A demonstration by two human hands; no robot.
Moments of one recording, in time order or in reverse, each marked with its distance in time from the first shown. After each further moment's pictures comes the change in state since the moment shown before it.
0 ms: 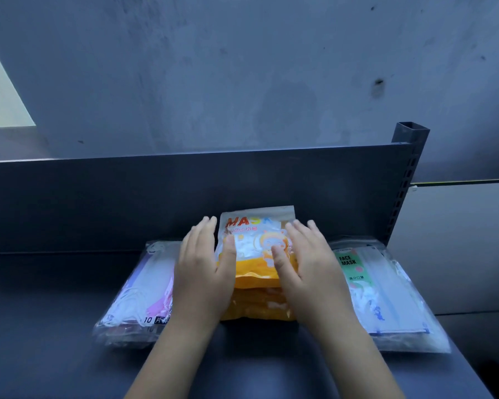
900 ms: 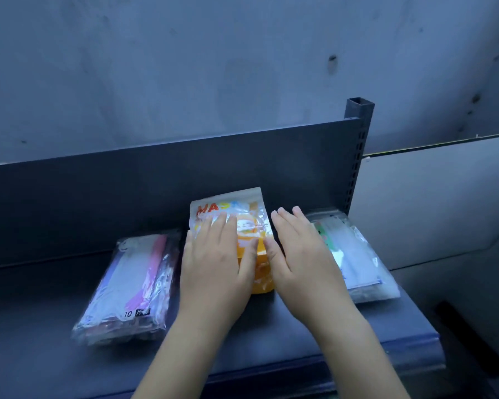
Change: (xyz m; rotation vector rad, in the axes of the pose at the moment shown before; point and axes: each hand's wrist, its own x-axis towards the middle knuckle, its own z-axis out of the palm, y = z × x) left_hand -0.030 0.046 0.007 0.375 -0.215 0.298; right_hand -0.036 -0.006 -0.035 -0.063 -0.014 0.043
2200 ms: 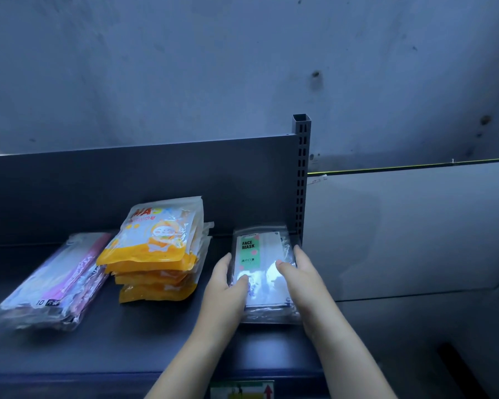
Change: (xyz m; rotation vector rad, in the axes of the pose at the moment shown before) left_hand -0.011 0.154 0.111 -0.937 -0.149 -0.686; right_hand 0.017 0.171 -0.065 0.791 -0.264 0.612
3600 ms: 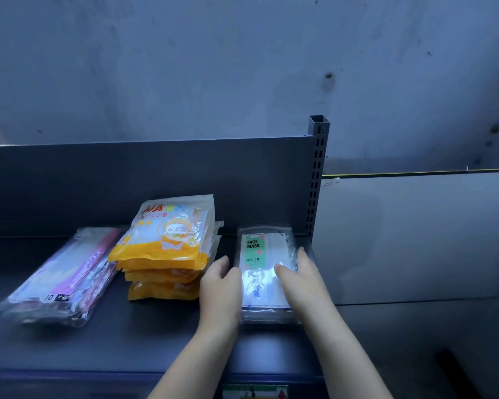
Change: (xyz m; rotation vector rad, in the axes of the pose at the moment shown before) left_hand 0.009 0.010 -0.011 -0.329 0.169 -0.079; right_hand 0.007 0.000 0.023 -0.251 0.042 -0.070
